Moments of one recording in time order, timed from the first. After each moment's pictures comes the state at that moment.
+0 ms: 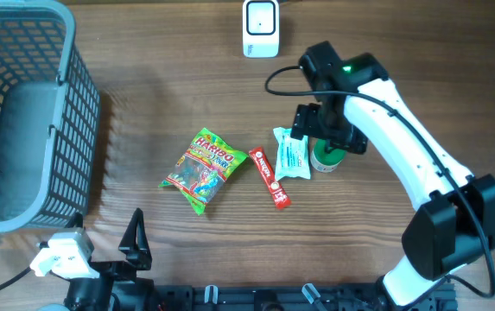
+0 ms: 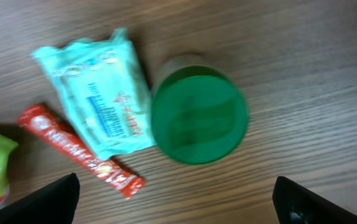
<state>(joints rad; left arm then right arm) -0.18 0.01 0.76 -0.97 -0.13 -0.27 0.39 1.81 1.54 -1.32 0.05 0.67</state>
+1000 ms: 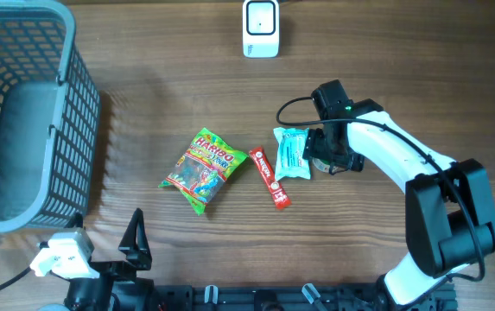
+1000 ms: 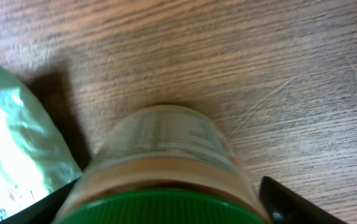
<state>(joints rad) -0.18 0.01 0.76 -0.97 -0.13 -0.27 0.33 1.81 1.12 -0.81 0.09 0.59</state>
